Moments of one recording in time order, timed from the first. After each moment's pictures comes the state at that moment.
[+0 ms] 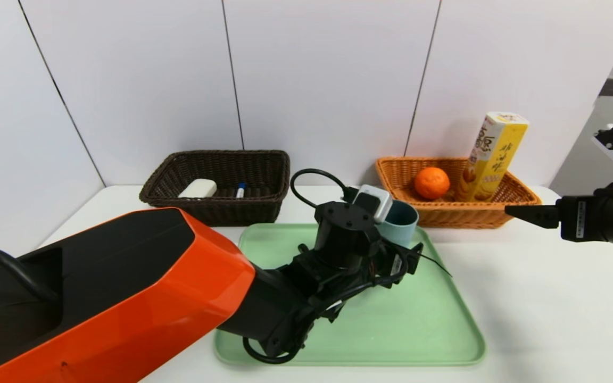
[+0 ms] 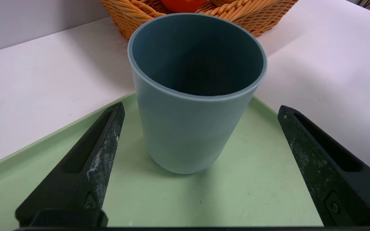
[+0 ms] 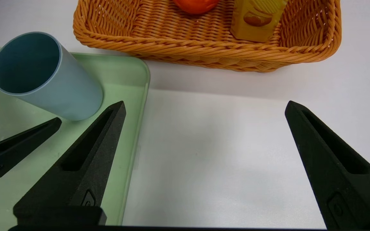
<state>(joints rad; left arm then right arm) -0.91 2.24 -1.24 -0.88 0.14 -0.10 -0.01 1.37 -0.83 -0.06 0.13 -0.02</state>
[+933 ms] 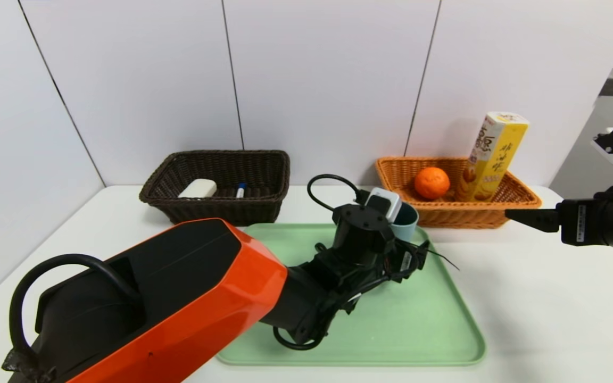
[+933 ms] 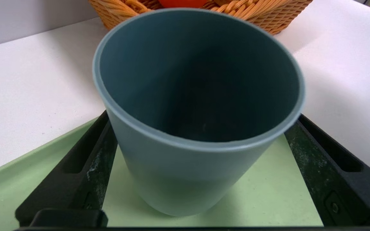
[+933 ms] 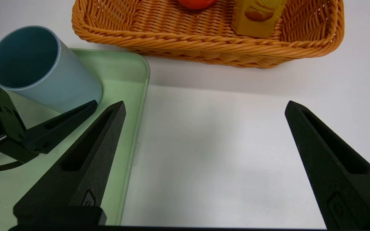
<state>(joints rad) -0.91 2.37 -1.42 -0.85 0.14 -0.11 -0.01 1.37 -0.81 -0.06 0.13 -0.02</state>
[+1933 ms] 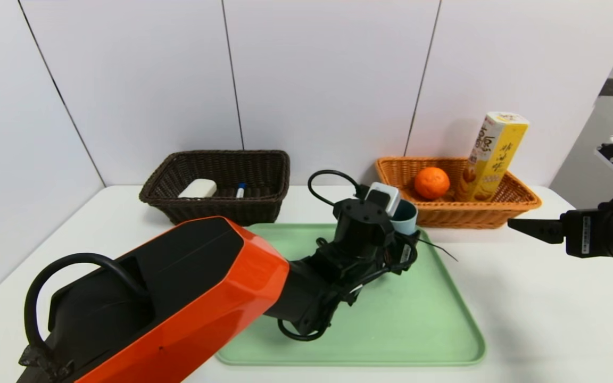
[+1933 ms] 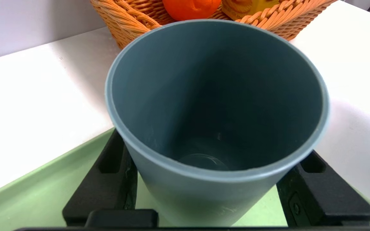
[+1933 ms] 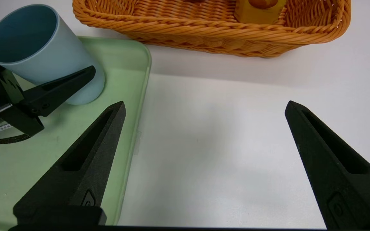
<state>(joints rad) -0.90 2.39 -1.48 -0.83 0.14 -0.10 0.00 1.33 -0.77 -0.06 0.13 -0.03</state>
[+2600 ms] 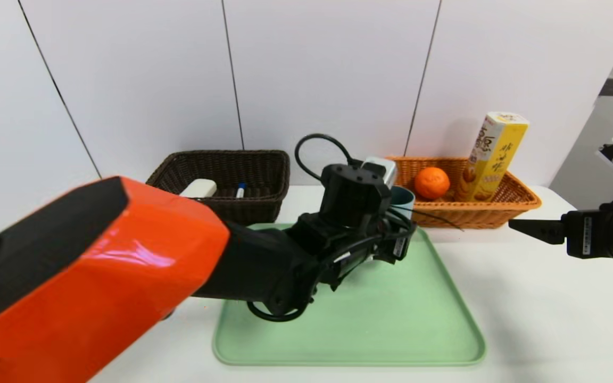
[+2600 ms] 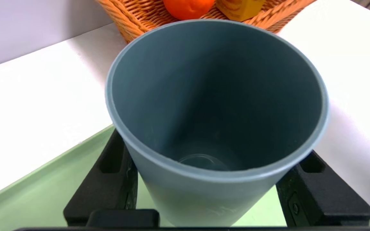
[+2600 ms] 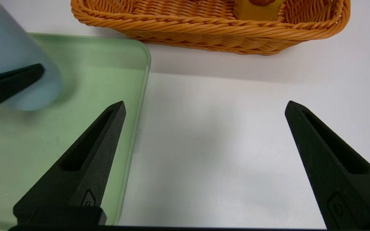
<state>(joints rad) -0.90 2.18 -1.43 -0.56 0.12 -0.12 0.00 1.33 -0.76 -0.06 0.13 -0.02</state>
